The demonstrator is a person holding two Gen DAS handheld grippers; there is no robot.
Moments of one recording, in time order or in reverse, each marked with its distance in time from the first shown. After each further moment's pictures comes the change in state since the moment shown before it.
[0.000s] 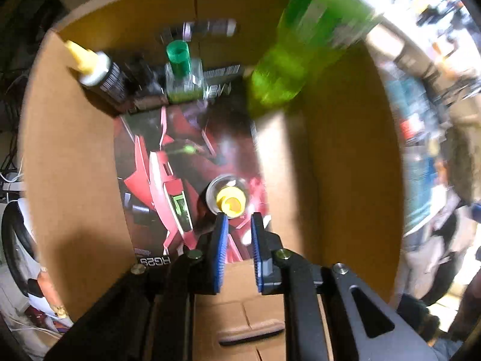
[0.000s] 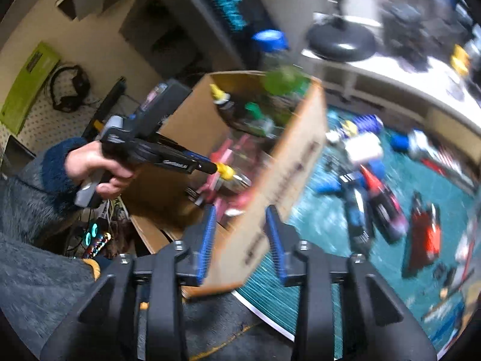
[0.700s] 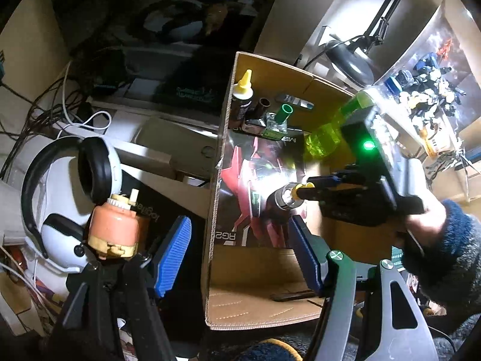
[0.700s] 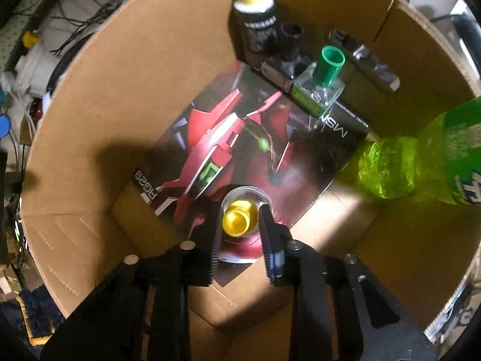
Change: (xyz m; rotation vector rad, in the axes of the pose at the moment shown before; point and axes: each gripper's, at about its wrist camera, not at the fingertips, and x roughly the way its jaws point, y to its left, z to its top) left arm -0.088 0.104 -0.090 -0.221 -0.283 -0.010; right arm 0.244 0.047 0.064 -0.168 0.486 -0.229
